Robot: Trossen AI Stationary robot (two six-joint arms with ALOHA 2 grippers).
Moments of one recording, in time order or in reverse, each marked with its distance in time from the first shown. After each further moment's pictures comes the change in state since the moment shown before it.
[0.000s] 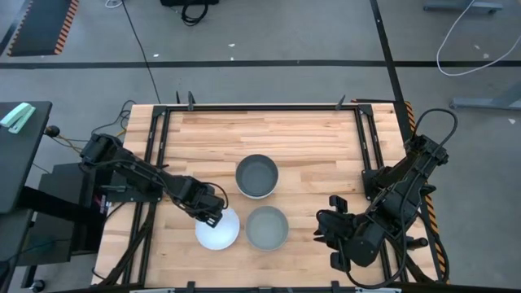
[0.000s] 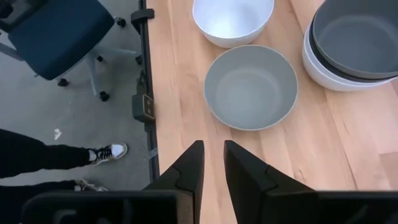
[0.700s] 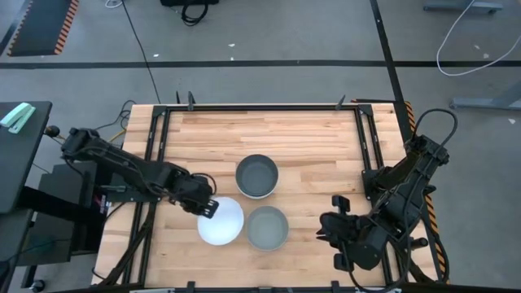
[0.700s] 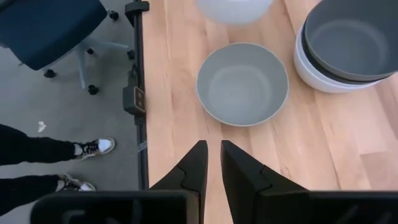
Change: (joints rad) left arm 0.028 -0.268 0.001 0.026 0.016 -0.120; right arm 0.025 0.000 0.000 -0.042 0.034 -0.019
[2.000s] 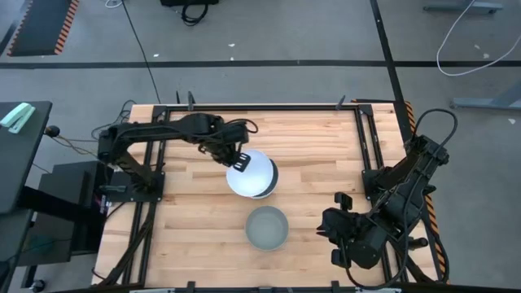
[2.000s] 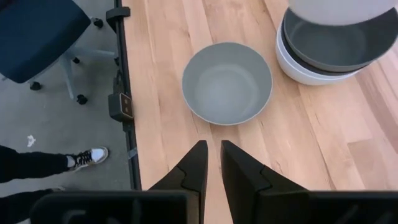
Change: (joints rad) left arm 0.492 0.383 0.659 -0.400 -0.098 0.633; right arm 0.000 0.000 0.000 -0.043 0.038 0.080
